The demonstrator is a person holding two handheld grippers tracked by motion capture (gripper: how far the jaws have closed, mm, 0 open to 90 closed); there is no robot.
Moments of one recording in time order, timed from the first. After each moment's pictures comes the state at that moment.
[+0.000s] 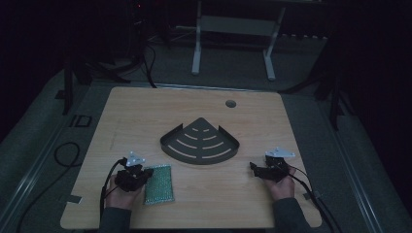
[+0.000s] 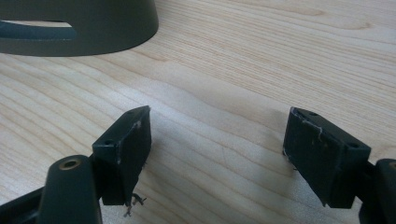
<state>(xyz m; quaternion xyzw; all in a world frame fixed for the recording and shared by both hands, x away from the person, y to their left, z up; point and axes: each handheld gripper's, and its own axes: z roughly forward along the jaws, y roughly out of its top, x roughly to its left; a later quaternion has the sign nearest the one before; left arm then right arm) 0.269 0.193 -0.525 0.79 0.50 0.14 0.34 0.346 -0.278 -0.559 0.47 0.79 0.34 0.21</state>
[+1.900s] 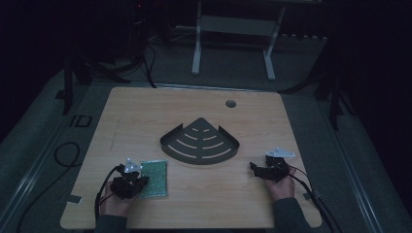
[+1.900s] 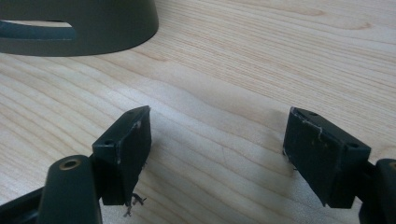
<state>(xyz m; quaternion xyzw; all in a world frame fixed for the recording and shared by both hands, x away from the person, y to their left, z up) 0.255 0.200 -0.529 0.79 0.51 0.14 0.29 0.346 -0.278 -0.559 0.47 0.79 0.34 0.21</state>
